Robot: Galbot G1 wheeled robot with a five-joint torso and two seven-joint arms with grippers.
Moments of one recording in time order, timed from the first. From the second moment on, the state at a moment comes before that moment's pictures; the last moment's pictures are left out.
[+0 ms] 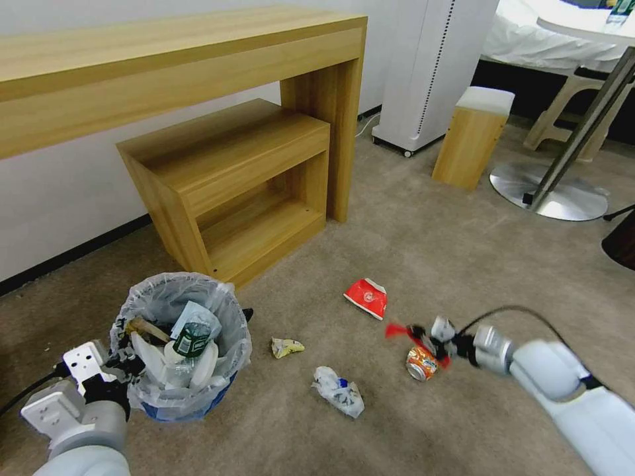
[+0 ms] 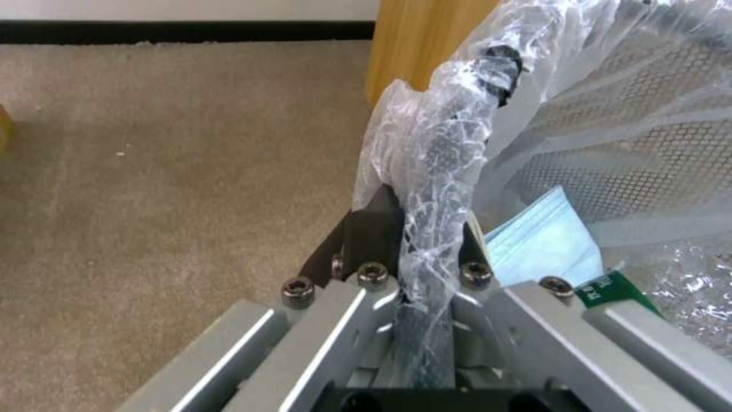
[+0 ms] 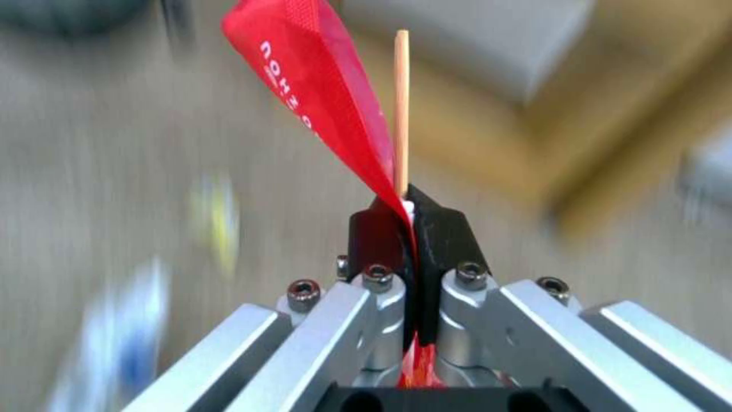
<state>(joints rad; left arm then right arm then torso) 1.71 -1.46 -0.77 -2.45 -0.57 0.53 -0.49 -1.14 0.78 0.38 1.79 0.18 -0.05 -0.67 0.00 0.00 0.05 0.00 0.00</state>
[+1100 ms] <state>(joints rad) 1.69 -1.44 -0.70 -2.44 -0.62 0.56 -0.49 -0.53 1.21 -0.34 1.63 0.87 0.23 -0.61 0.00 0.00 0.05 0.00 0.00</state>
